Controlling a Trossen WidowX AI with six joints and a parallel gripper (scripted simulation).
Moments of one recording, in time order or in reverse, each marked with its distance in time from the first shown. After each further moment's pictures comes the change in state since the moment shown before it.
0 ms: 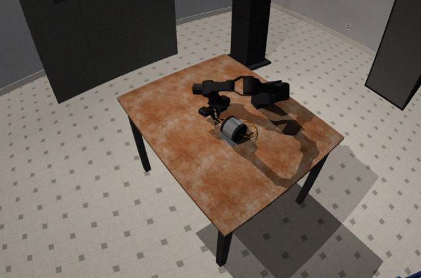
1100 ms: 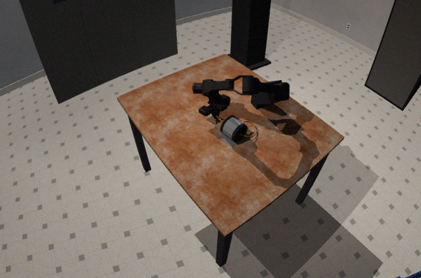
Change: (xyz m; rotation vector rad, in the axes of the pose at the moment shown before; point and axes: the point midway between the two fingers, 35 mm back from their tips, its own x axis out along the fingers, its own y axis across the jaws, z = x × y) arm 0.000 0.006 -0.004 -0.003 0.002 0.004
